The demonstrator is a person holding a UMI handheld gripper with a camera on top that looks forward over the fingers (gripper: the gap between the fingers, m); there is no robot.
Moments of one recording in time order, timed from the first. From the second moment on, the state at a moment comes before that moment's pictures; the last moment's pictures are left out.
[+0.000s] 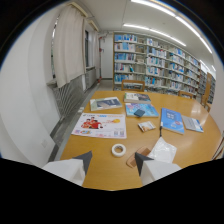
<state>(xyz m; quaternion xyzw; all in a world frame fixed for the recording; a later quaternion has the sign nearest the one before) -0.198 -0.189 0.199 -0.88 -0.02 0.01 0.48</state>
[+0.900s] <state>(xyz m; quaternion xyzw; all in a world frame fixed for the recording) 0.033 -0.193 0.087 -0.91 0.00 -0.04 0.41</state>
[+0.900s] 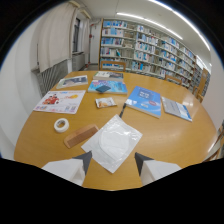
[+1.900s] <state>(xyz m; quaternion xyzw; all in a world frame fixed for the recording) 0.071 -0.075 0.019 -0.92 -0.04 0.00 0.40</state>
